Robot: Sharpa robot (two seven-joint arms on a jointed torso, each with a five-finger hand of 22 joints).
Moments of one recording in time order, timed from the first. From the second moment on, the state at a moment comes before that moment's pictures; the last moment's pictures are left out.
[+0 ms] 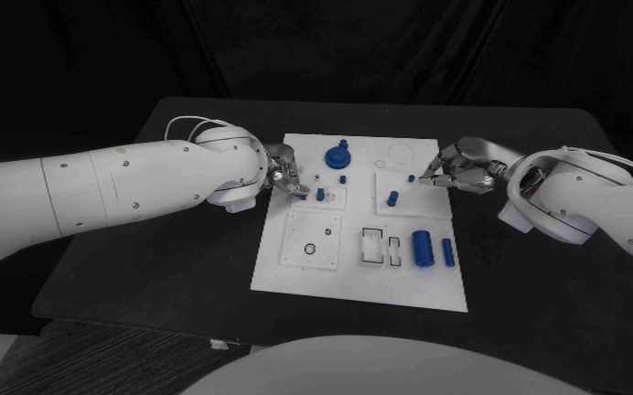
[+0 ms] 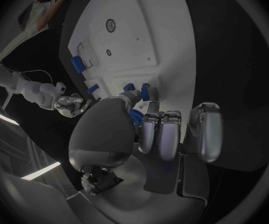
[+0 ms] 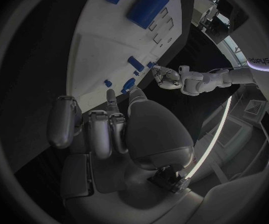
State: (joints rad) left arm 1.31 -0.74 -0.21 1.50 -1.08 0.01 -0.54; left_hand 1.21 -0.08 0.38 0.23 0.37 1.01 0.05 0.24 1.20 1.46 -0.02 1.56 1.30 1.46 -0.05 1.56 1.31 0.01 1.45 0.05 1.40 1.31; right arm 1.28 -0.97 -0.21 1.57 -1.11 -0.21 -0.10; right_hand 1.32 0.09 -0.11 0.28 0.29 0.79 0.11 0.41 0.21 1.46 0.03 1.57 1.32 1.47 -0.03 1.52 1.30 0.05 1.45 0.07 1.26 1.30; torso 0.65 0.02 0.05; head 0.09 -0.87
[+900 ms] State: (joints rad) left arm 1.31 -0.74 -0.21 1.50 -1.13 0.00 -0.53; left_hand 1.21 -0.08 0.38 0.23 0.37 1.01 0.05 0.24 1.20 1.46 -0.02 1.56 1.30 1.46 -0.05 1.56 1.31 0.01 1.45 0.05 1.40 1.31; right arm 1.28 -0.97 -0.21 1.57 -1.11 -0.21 -0.10; right_hand 1.32 0.09 -0.11 0.28 0.29 0.79 0.11 0.41 0.21 1.46 0.03 1.57 1.32 1.47 -0.03 1.52 1.30 0.05 1.45 0.07 1.26 1.30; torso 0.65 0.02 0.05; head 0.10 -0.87
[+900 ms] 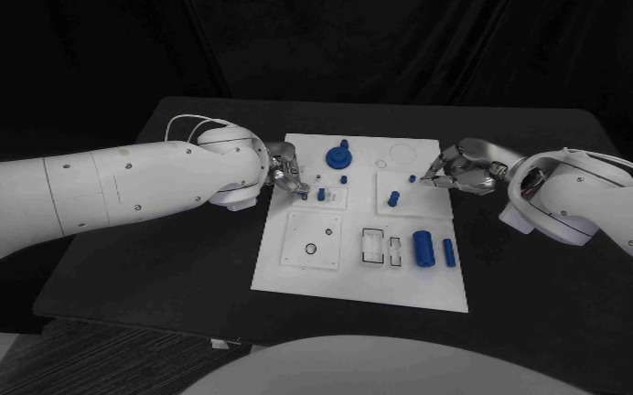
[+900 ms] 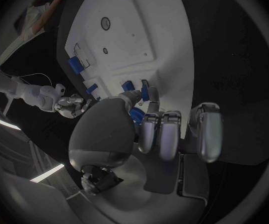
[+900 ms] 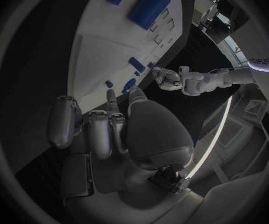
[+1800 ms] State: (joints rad) left arm 1.30 -0.72 -0.21 1.48 -1.13 0.01 -0.53; left_hand 1.21 -0.08 0.38 0.23 0.37 1.01 0.05 0.24 1.20 1.46 -0.02 1.56 1.30 1.46 -0.05 1.56 1.31 0.01 1.45 0.05 1.40 1.31; right arm 1.28 -0.97 -0.21 1.57 -1.11 -0.21 -0.10; right_hand 1.32 0.09 -0.11 0.28 0.29 0.79 0.11 0.41 0.21 1.46 0.03 1.57 1.32 1.47 -0.03 1.52 1.30 0.05 1.45 0.07 1.26 1.30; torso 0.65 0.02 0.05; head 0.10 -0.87
